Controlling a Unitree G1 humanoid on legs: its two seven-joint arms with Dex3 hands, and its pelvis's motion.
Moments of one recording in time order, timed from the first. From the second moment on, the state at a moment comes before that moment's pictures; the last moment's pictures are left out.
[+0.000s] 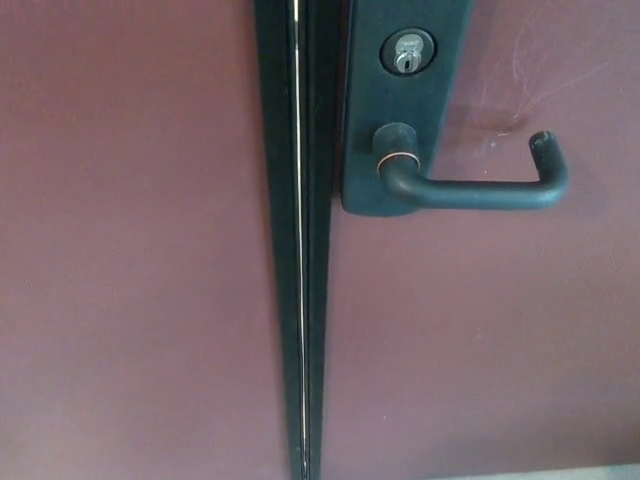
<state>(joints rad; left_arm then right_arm) -0.02 0.52 0.19 1.31 0.05 -0.28 -0.22 0.03 -0.74 -1.05 -0.60 0.02 0.50 1.36</state>
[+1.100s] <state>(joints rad) -0.03 0.51 0.19 1.31 0.05 -0.28 -0.22 0.16 -0.18 -0.30 0.55 -0.23 0.23 0.78</state>
